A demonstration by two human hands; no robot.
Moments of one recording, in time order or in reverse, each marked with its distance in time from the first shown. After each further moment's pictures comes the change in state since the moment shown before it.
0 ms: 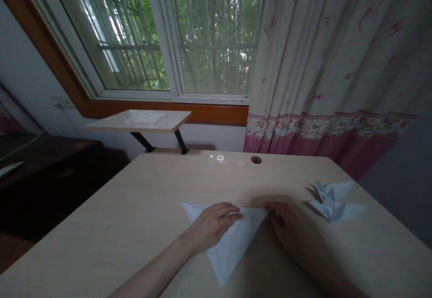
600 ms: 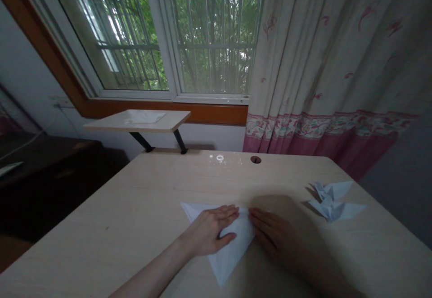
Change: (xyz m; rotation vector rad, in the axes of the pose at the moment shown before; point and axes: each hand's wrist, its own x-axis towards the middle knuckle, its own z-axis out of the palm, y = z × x) left_hand -0.001 0.006 -0.005 -0.028 -0.122 -0.037; right_hand -0.006 -0.022 -0.006 -0.031 -0.332 -0.302
